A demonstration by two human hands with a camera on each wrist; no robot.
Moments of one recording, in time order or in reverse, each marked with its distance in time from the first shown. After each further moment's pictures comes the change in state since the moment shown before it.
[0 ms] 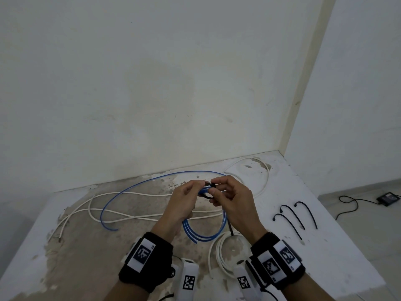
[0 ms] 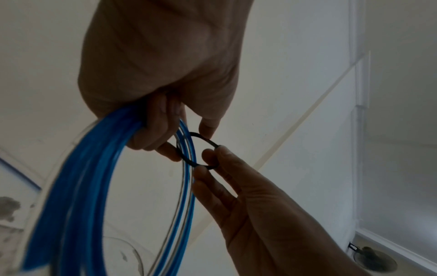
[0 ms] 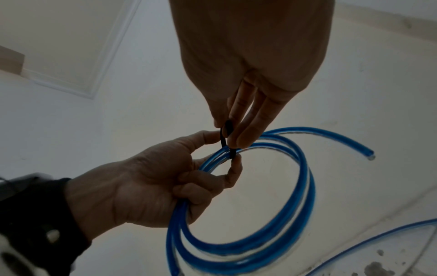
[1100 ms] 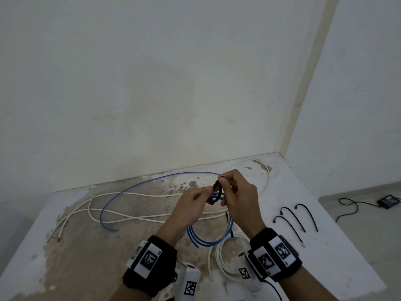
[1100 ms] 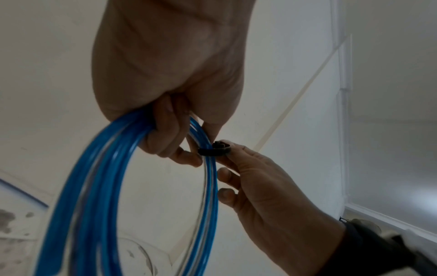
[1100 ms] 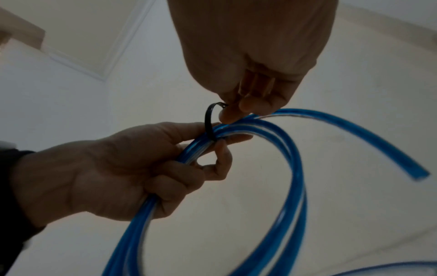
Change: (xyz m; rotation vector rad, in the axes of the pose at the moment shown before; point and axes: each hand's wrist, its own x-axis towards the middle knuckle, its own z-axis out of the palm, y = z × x) left_hand -0.002 -0.004 0.010 0.158 -0.121 0.136; right_hand 0.012 0.001 -0.004 -0.244 0.134 -0.159
